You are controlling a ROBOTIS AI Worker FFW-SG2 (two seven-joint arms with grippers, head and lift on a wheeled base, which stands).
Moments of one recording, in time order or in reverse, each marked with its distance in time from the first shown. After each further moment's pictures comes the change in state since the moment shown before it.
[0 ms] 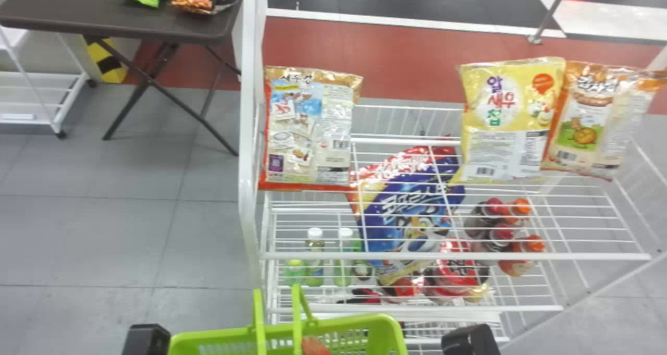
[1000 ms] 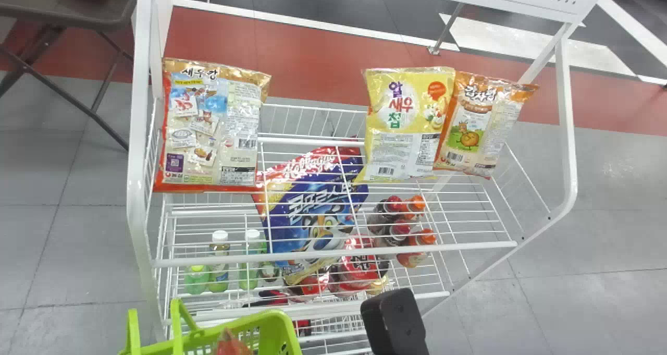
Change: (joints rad) left arm 0.024 -0.001 0.008 -0.017 0.000 0.000 -0.010; right arm -0.023 -0.001 0.019 -0.066 0.227 -0.001 -0.140
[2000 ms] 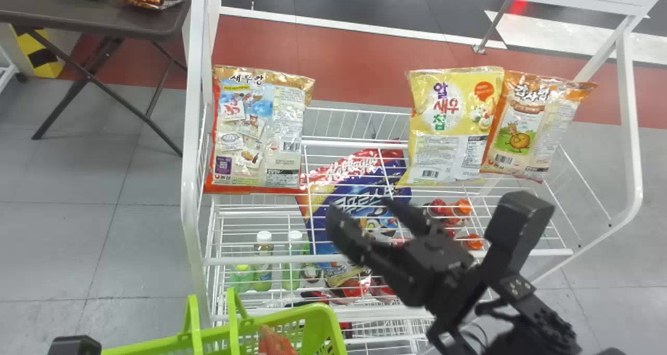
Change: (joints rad) left arm -0.030 0.000 -0.016 0.000 -0.007 0.000 0.027; right arm -0.073 0.018 -0.029 0.282 0.011 -1.067 0.138
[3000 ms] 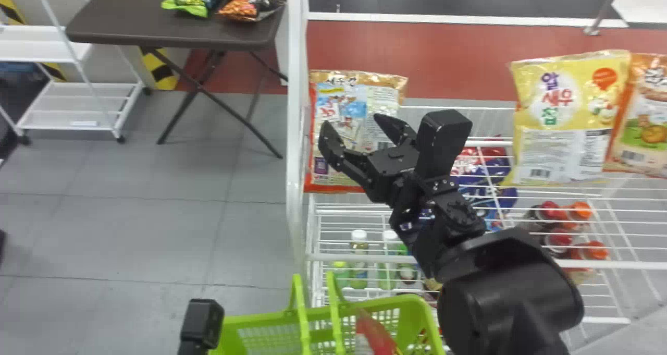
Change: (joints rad) left arm -0.072 0.019 -0.003 0.068 -0.012 0.000 -0.009; right arm -0.606 0.152 0.333 0.737 0.240 -0.295 -0.085
